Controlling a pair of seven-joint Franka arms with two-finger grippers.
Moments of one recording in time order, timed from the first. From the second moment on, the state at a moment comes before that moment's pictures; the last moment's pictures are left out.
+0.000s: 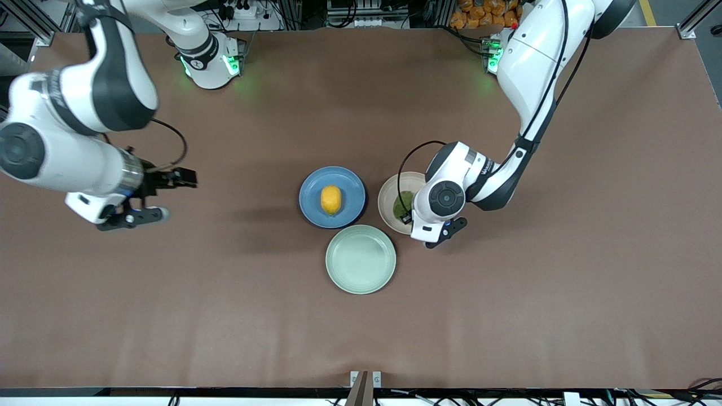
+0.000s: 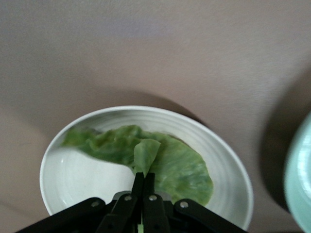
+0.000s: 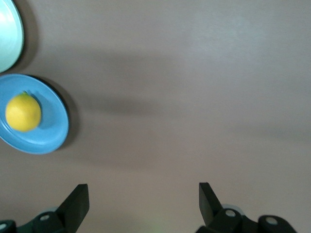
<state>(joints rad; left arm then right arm) -0.39 0.73 -0.23 -1.57 -0.02 2.12 -1.16 0.25 0.28 -0.05 -1.60 0.10 1.65 0.05</state>
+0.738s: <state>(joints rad) -0.29 0.54 -0.20 -1.52 0.04 2.01 -1.09 0.31 0.37 0.11 -1.75 0.10 2.02 0.43</state>
